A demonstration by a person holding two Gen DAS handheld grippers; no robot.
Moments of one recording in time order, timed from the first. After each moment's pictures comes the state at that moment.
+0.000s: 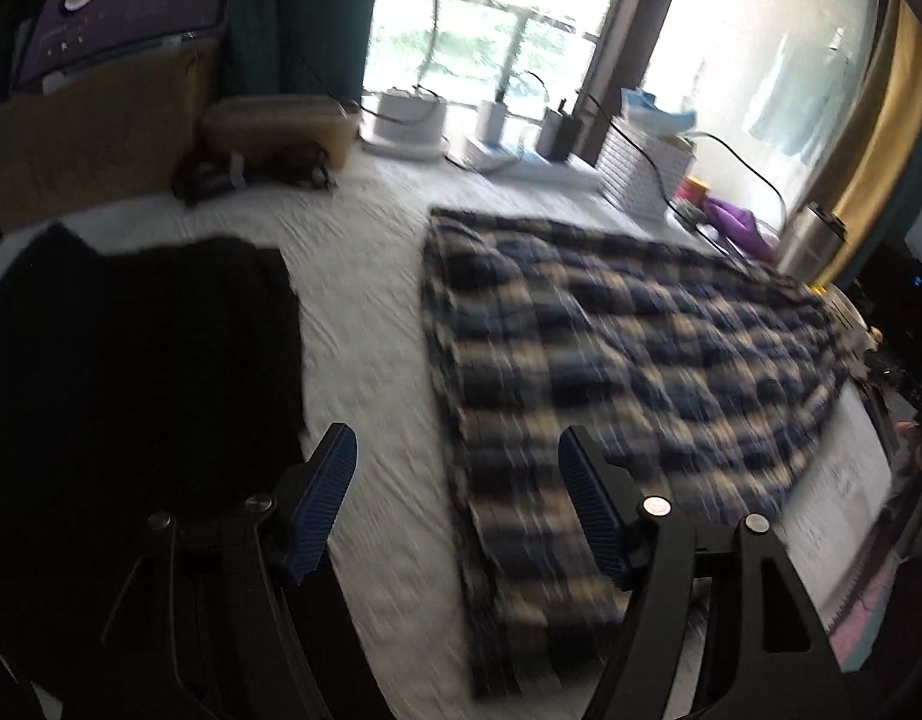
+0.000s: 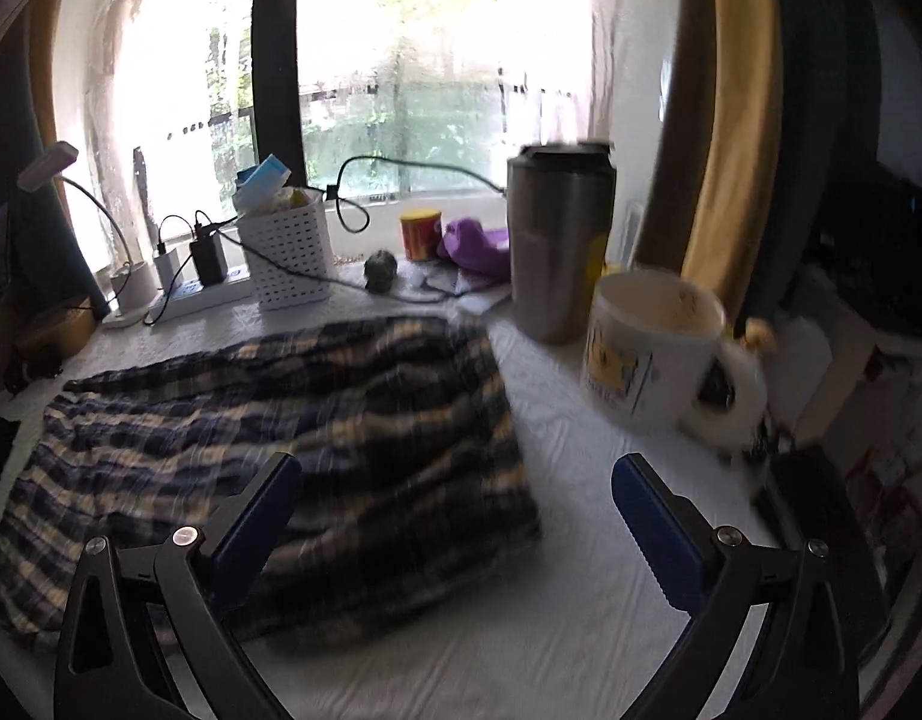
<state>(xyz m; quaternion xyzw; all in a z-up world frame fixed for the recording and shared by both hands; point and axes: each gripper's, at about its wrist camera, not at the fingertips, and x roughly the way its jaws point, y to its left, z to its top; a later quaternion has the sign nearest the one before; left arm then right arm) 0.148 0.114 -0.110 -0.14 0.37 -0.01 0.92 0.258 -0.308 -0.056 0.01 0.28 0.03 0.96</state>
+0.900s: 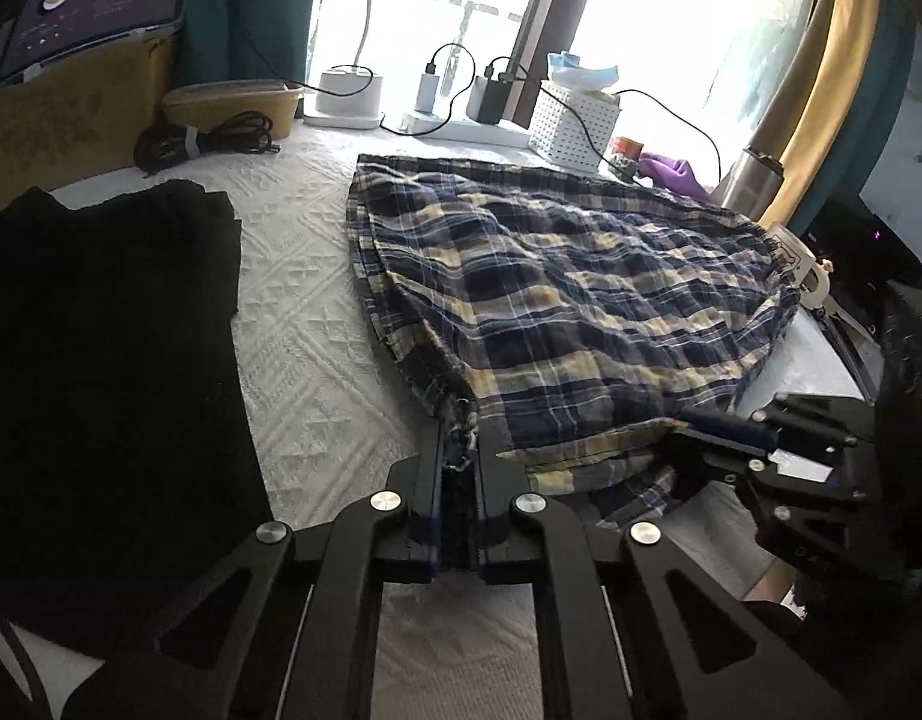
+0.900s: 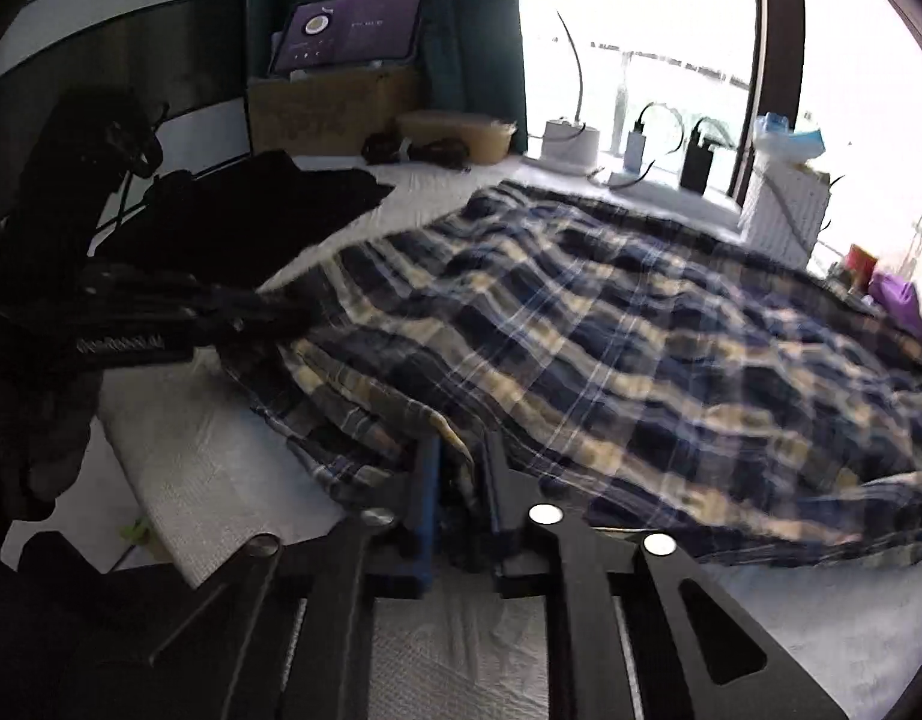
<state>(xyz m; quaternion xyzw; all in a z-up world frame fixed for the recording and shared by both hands) 0.103 0.082 -0.130 -0.12 0.36 -0.05 0.92 0.153 -0.060 -0.128 -0.16 0.31 0.36 0.86</state>
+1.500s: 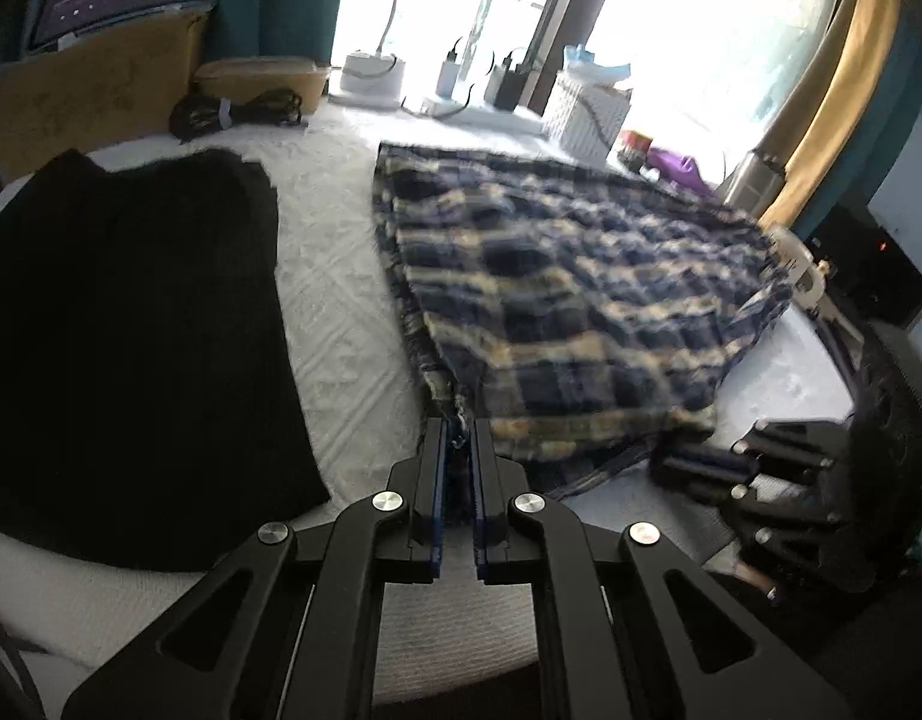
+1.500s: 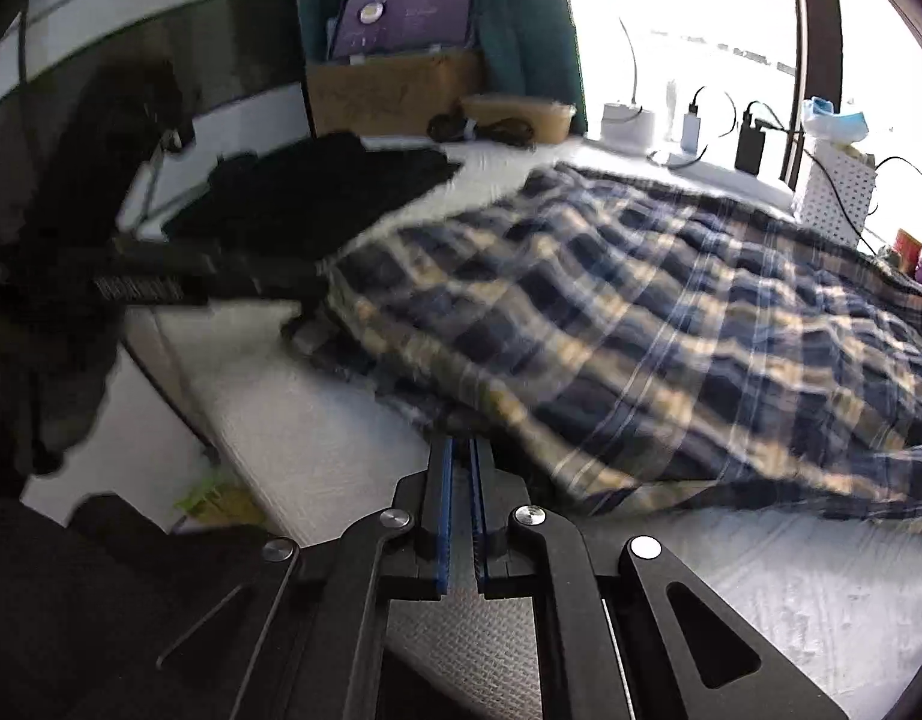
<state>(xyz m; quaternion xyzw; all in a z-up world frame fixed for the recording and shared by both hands) 0.080 0.090 -0.119 -0.14 0.38 -0.04 0.91 0.134 -0.069 -0.136 -0.15 0.32 0.42 0.83</state>
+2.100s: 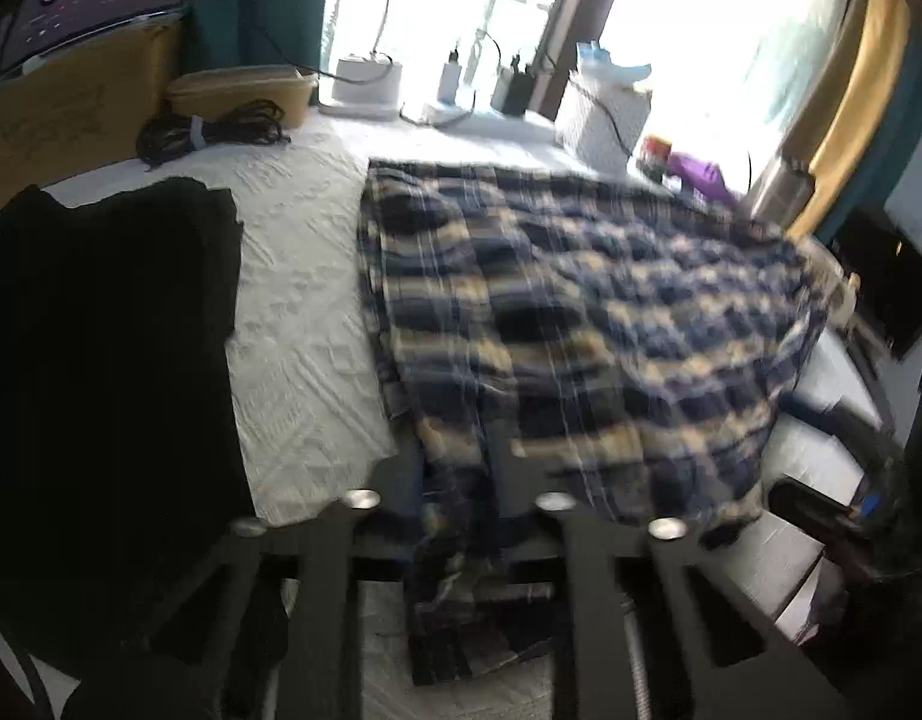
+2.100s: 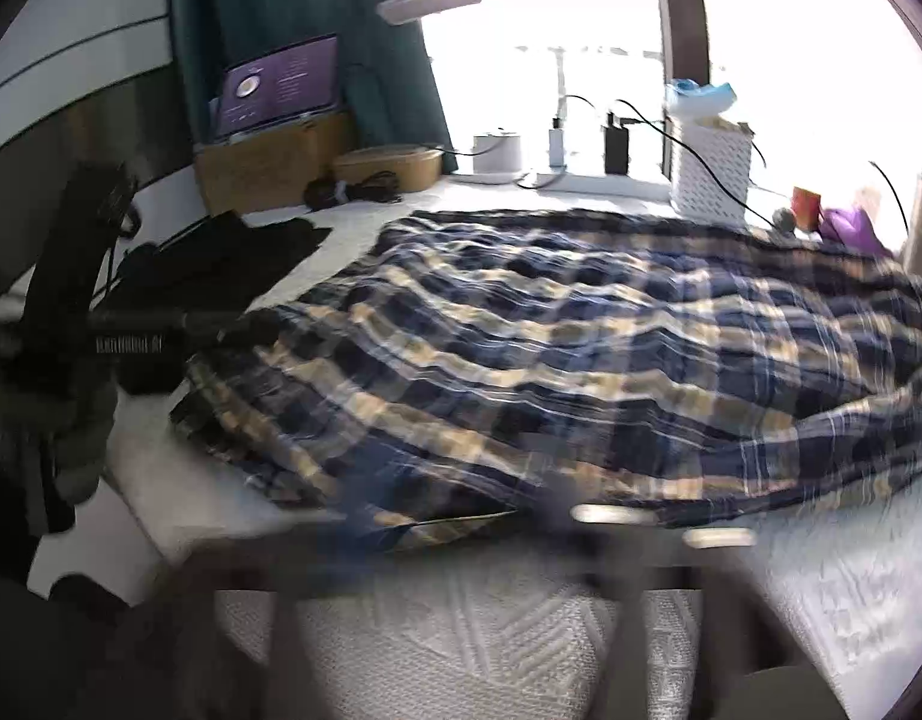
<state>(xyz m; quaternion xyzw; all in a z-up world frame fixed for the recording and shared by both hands) 0.133 0.084 -0.133 -0.12 0.38 -0.03 0.92 0.172 -0.125 -0.116 -0.06 0.30 0.33 0.89</state>
